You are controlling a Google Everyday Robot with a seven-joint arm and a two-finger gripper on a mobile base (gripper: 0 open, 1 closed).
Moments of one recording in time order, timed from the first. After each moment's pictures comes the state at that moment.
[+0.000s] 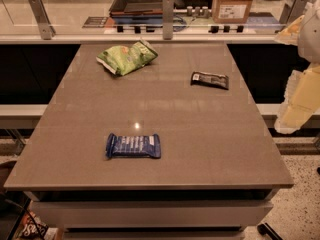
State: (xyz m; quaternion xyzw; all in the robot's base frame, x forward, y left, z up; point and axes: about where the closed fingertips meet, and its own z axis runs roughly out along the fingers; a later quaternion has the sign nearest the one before) arm 0.437 -0.209 1.002 -0.60 0.77 -0.06 0.20
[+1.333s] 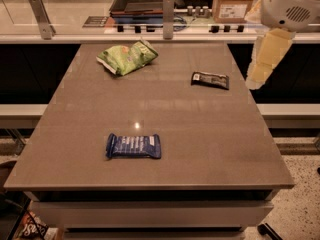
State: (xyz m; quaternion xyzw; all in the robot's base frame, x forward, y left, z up) arm 0.539 -0.196 1.001 -0.62 0.76 -0.04 0.20
